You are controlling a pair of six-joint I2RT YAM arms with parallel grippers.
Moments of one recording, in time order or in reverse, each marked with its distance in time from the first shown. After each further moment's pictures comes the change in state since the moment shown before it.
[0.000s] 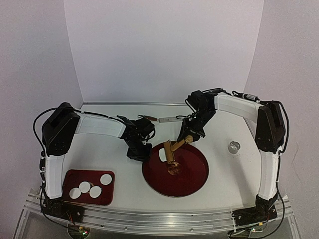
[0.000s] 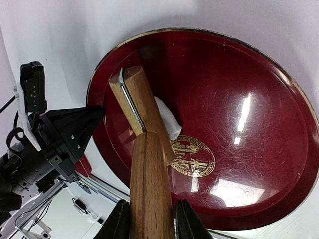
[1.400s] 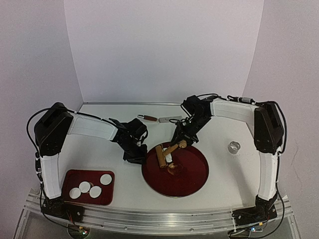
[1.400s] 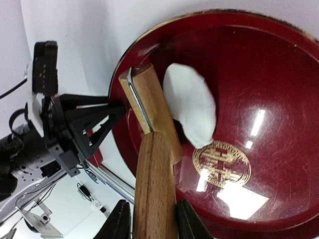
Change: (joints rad) left arm 0.035 -0.084 -0.156 0.137 0.102 -0.066; right arm 0.038 0.007 -0.087 0.165 -0.123 0.003
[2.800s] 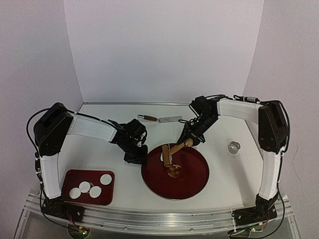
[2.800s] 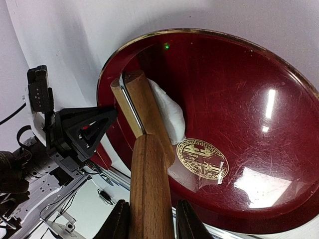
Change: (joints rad) left arm 0.008 -0.005 -0.035 0.064 0.049 0.022; right arm -0.071 -0.039 -0.070 -0.022 -0.022 0.082
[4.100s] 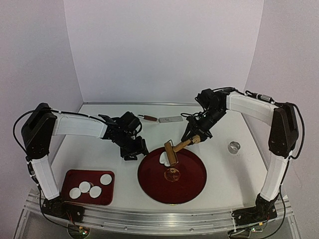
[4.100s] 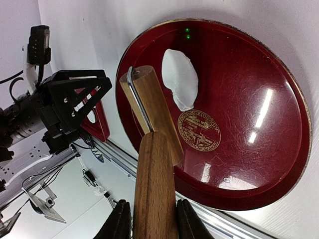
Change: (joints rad) left arm 0.010 -0.148 -0.033 -0.030 -0.040 -0.250; right arm 0.000 -0.139 0.008 -0.141 -0.031 -0.180
